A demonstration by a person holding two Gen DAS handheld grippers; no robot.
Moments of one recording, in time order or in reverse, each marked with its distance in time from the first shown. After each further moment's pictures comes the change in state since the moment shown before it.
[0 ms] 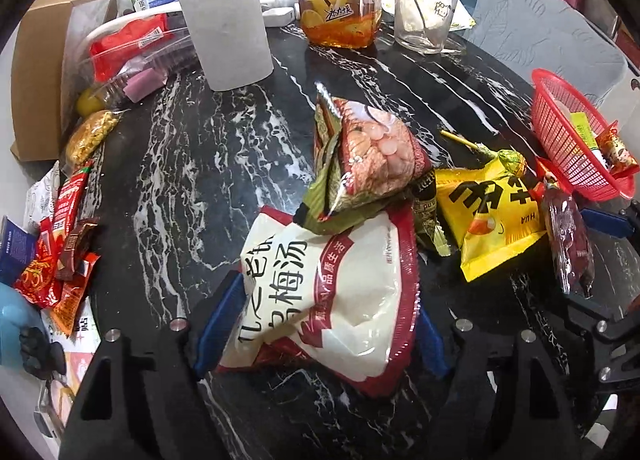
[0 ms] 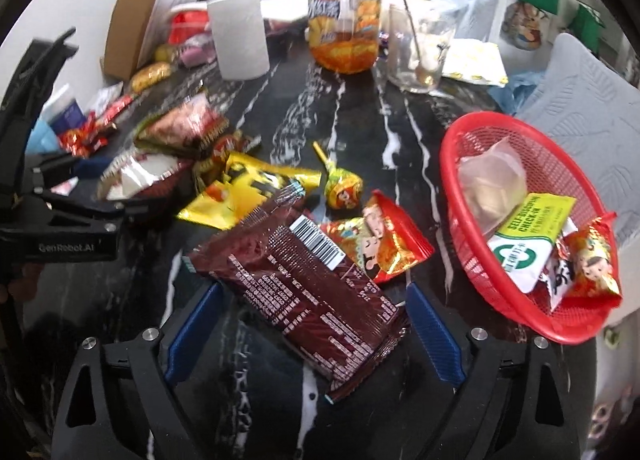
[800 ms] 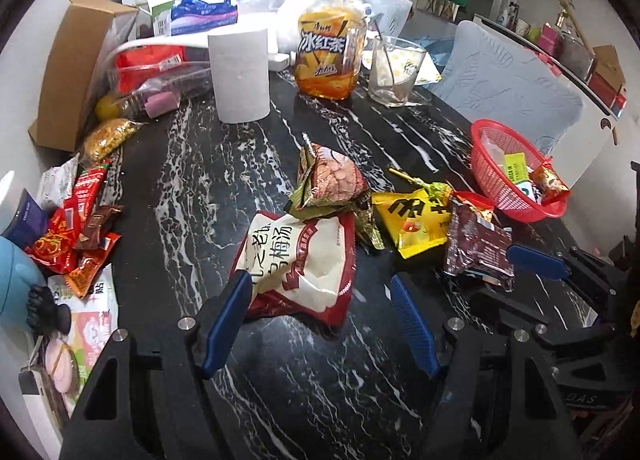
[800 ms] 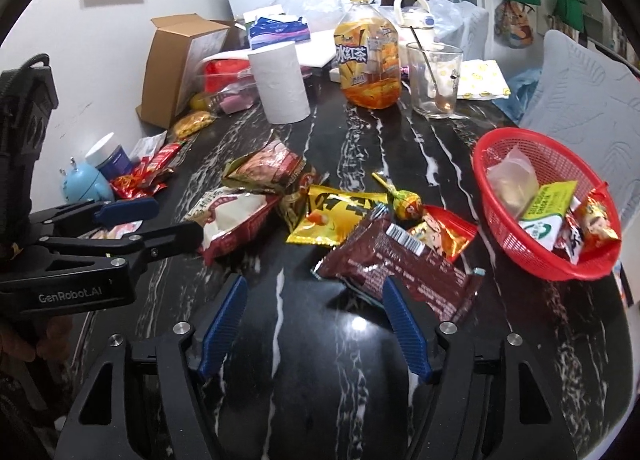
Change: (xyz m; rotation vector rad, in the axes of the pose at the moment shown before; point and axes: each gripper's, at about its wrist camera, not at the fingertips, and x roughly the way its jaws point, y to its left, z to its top) left arm -0.069 0.008 -0.024 -0.067 -0.131 -0.108; right arm -0.053 0.041 -0.010 0.122 -0.150 0.105
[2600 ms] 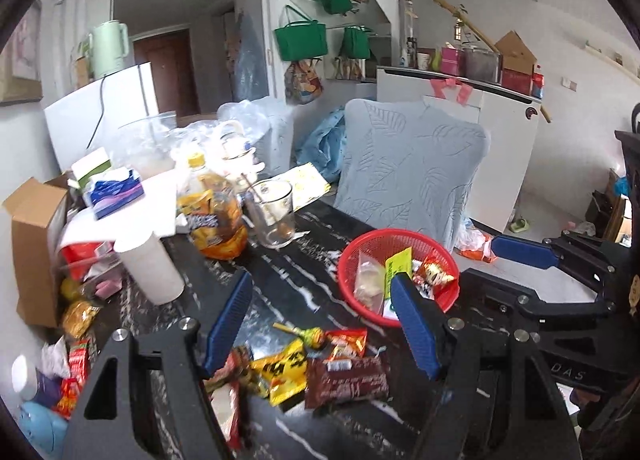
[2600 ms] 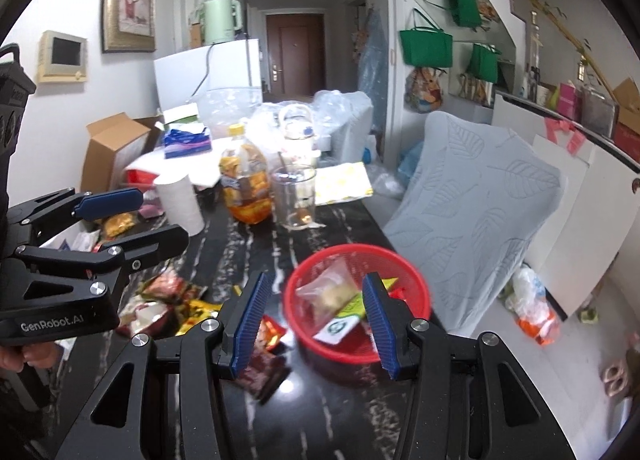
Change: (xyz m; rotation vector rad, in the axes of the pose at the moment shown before) left arm -0.095 -0.136 0.075 0.301 -0.314 -0.111; right arm -0.136 -0.072 0.047 0.051 -0.263 -0.288
